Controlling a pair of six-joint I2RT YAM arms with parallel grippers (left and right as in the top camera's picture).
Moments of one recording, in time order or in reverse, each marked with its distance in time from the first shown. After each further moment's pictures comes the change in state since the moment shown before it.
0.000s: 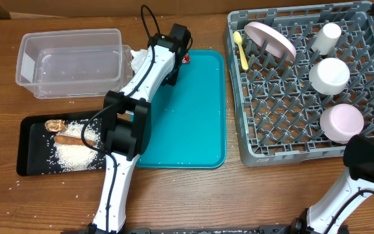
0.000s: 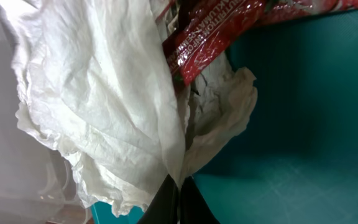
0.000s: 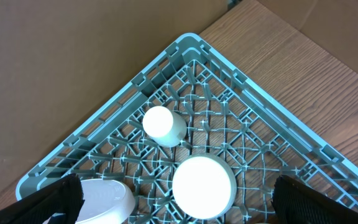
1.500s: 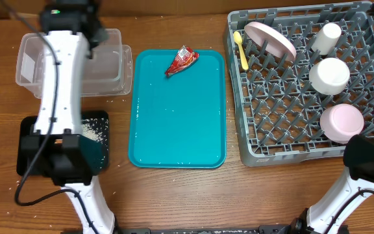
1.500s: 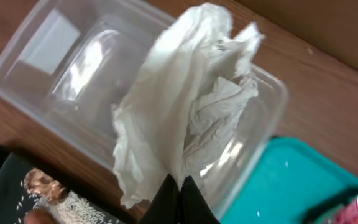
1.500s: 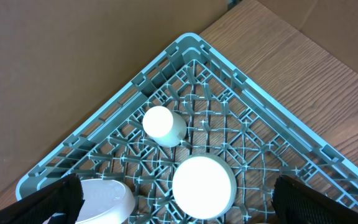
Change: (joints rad) left arm 0.372 -0.421 0.063 -0.078 0.124 -0.393; right arm 0.000 0.000 0.000 0.000 0.000 0.000
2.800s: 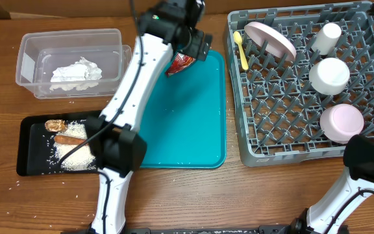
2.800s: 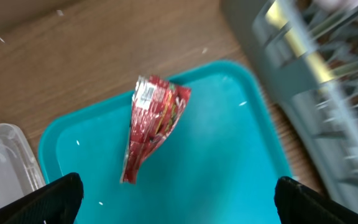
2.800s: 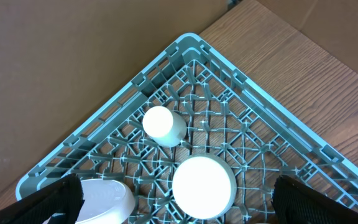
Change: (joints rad) left arm -0.428 0.211 0.144 0.090 0.265 0.515; right arm 0.000 0.000 0.000 0.000 0.000 0.000
